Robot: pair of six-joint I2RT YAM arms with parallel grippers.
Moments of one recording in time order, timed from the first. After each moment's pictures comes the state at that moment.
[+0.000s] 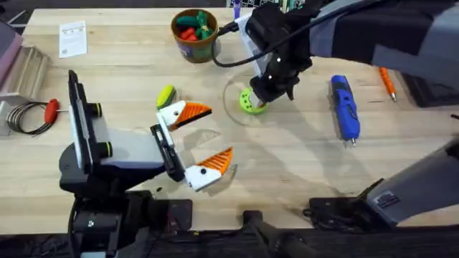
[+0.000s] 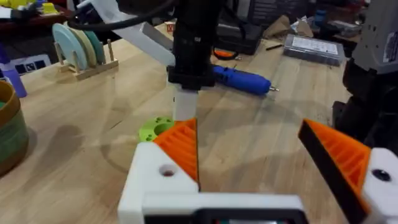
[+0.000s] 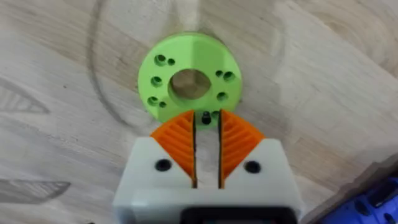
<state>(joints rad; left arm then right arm) 0.04 0.01 0.01 -0.12 1.14 0.02 0.57 1.82 1.32 -0.95 0.03 0.04</state>
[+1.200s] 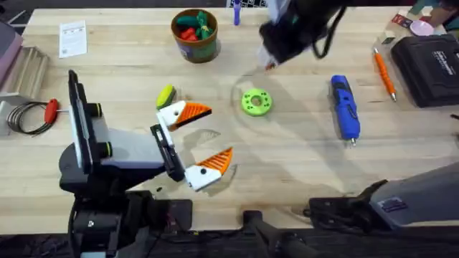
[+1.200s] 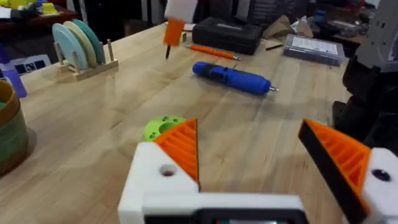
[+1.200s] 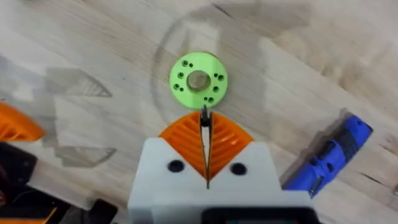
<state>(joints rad) 0.04 0.01 0.01 -0.12 1.14 0.02 0.57 1.70 1.72 -1.29 0.03 0.04</state>
